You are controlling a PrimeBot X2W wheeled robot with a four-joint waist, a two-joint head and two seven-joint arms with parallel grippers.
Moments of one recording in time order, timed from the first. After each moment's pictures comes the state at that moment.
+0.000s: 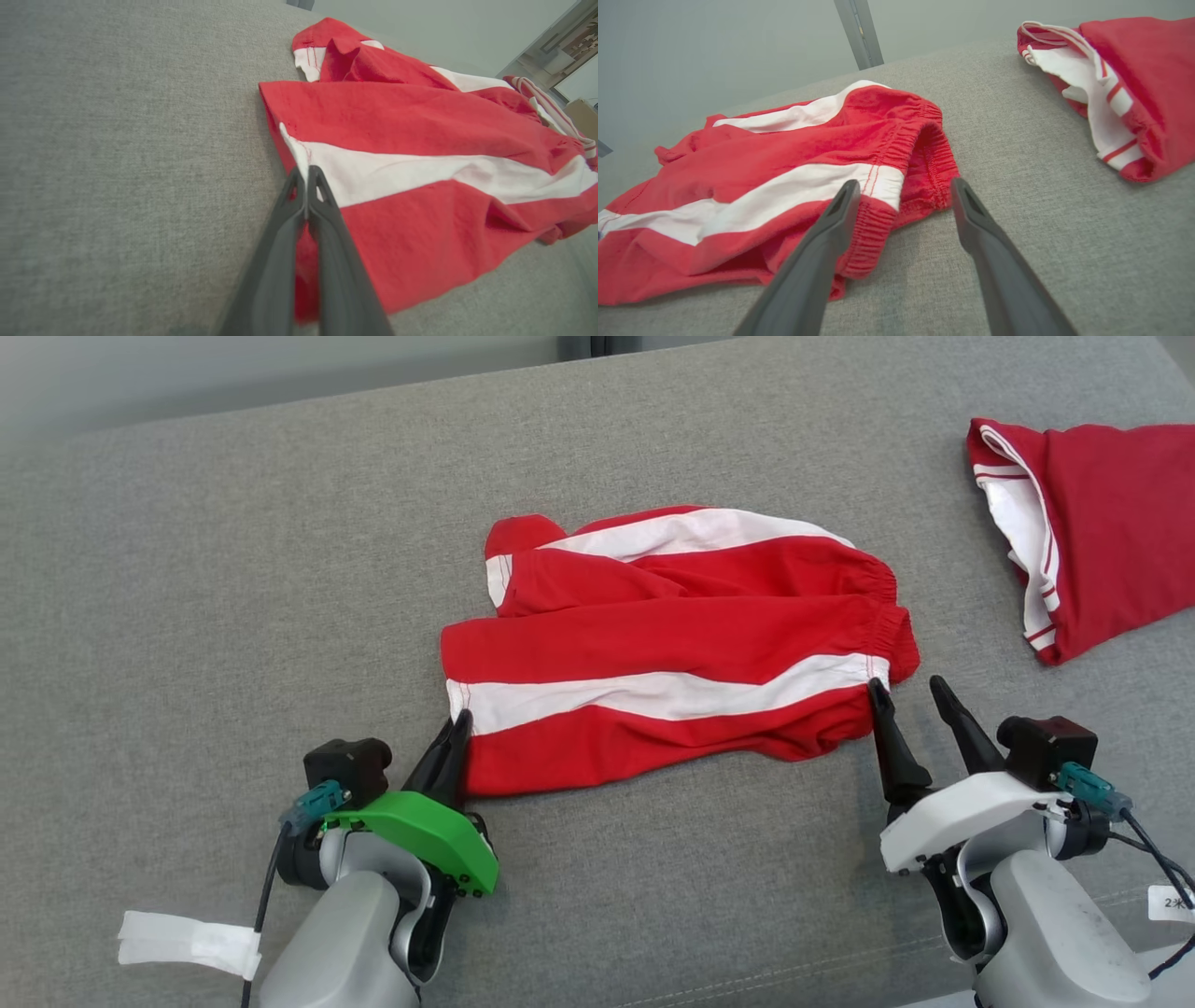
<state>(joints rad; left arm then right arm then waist) -0.45 0.05 -0.42 0.76 -0.60 -0.13 -0.26 -0.32 -0.13 0.13 0.51 0.39 0.13 -0.26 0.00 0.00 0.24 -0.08</state>
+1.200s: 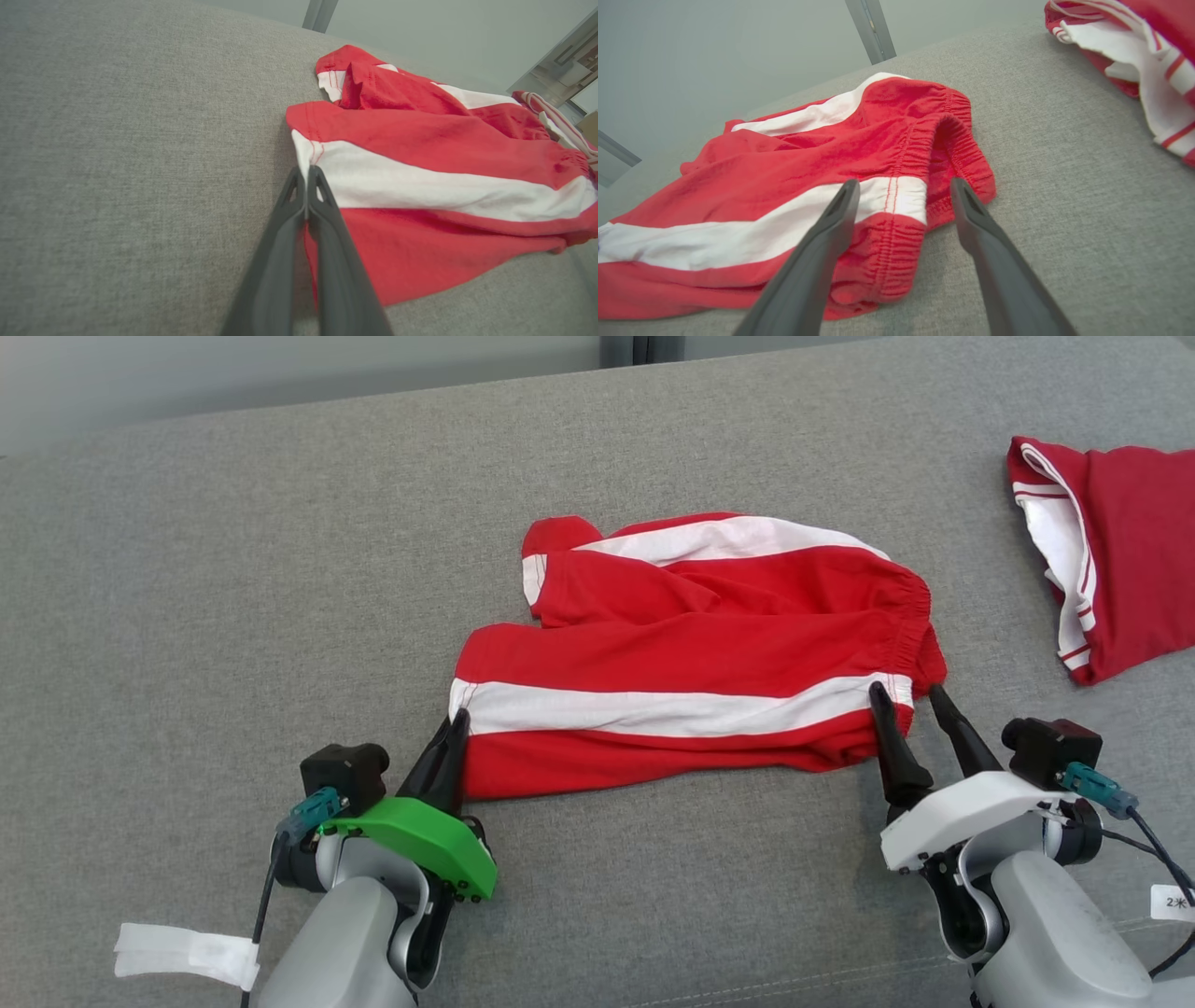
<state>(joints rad) -0.42 0.05 -0.39 0.71 -0.56 -0.13 -0.26 -0.33 -0.15 0.16 0.54 0.50 0.13 -0.26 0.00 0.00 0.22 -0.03</state>
